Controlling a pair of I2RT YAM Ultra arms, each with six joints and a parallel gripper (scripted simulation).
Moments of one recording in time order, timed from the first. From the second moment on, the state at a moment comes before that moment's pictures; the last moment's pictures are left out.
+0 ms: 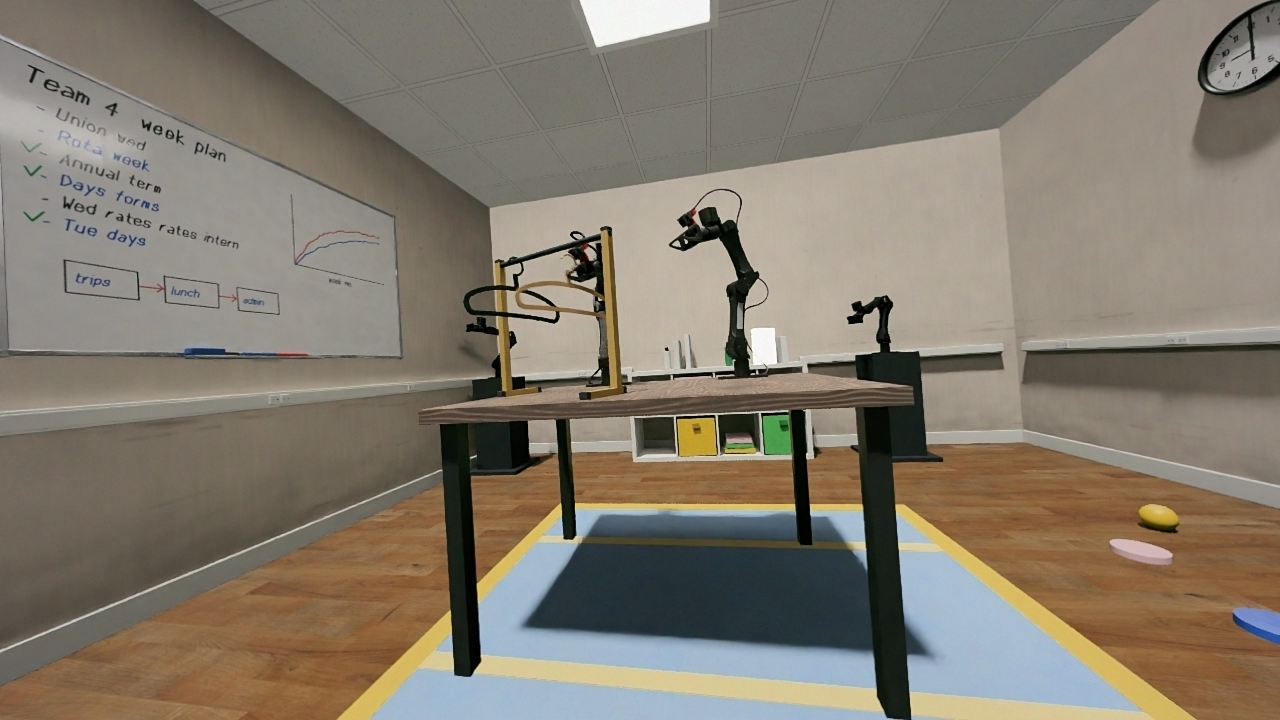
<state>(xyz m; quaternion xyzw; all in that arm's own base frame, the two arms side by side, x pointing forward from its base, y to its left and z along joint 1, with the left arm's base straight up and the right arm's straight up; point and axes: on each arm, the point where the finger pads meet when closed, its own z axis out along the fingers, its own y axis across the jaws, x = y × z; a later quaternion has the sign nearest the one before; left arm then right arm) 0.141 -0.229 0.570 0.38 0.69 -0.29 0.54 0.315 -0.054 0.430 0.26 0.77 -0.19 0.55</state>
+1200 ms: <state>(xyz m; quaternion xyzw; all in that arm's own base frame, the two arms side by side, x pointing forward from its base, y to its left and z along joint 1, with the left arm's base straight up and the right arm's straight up) 0.142 -0.236 0.613 0.36 0.64 -0.32 0.60 0.394 -0.123 0.450 0.16 0.82 -0.11 0.54</state>
